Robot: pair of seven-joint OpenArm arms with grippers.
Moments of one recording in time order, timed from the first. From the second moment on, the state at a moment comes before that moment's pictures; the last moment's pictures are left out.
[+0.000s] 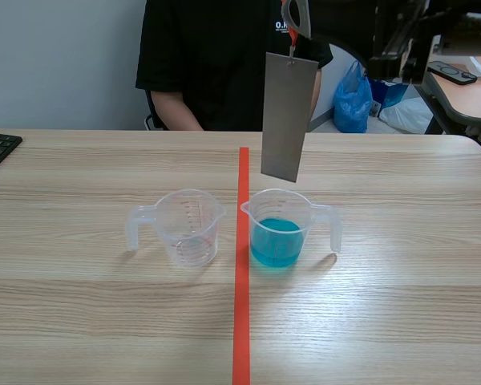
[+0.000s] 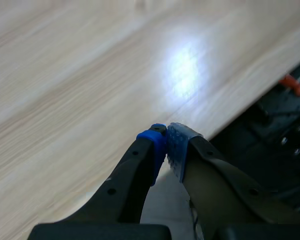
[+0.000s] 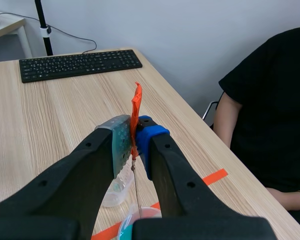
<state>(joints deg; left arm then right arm) 66.6 -46.8 -20.4 74.7 -0.7 -29.7 -59.7 7.0 30.0 -1.7 113.6 48.6 44.8 -32.4</state>
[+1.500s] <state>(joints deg) -12.4 -42.3 30.5 72.5 -20.1 -45.1 -23.0 7.0 30.0 -1.7 113.6 48.8 44.8 -32.8</state>
